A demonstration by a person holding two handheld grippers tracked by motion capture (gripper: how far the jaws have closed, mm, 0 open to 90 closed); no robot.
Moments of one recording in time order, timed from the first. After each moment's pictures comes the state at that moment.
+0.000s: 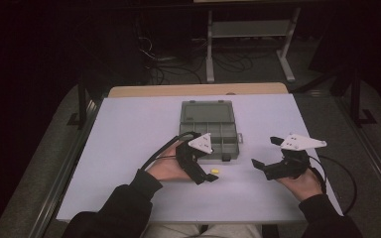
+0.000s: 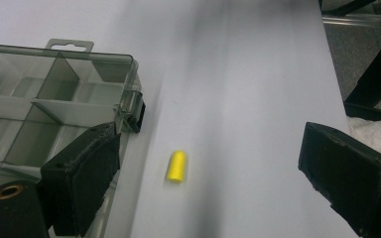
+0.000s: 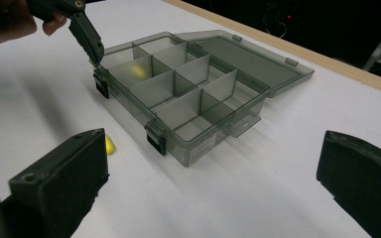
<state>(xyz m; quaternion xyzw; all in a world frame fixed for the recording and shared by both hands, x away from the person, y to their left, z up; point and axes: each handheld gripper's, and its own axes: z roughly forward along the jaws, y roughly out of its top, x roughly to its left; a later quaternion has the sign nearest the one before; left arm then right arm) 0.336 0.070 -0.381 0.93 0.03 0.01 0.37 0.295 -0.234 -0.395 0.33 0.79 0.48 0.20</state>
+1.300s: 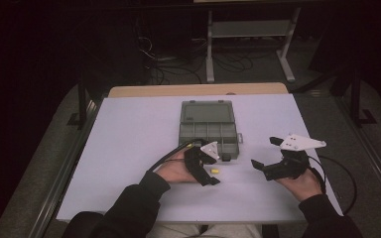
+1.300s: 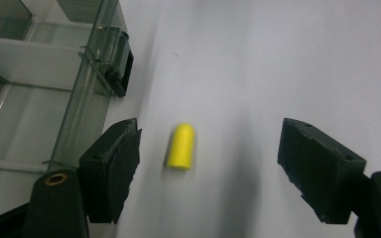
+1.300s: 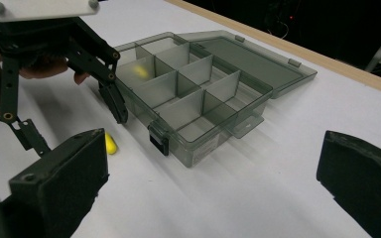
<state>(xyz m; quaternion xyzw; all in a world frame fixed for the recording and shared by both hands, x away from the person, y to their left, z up) 0.353 0.053 -0.427 0.95 0.04 -0.02 0.31 0.294 -0.233 -0.395 0.32 0.79 0.48 0.20</state>
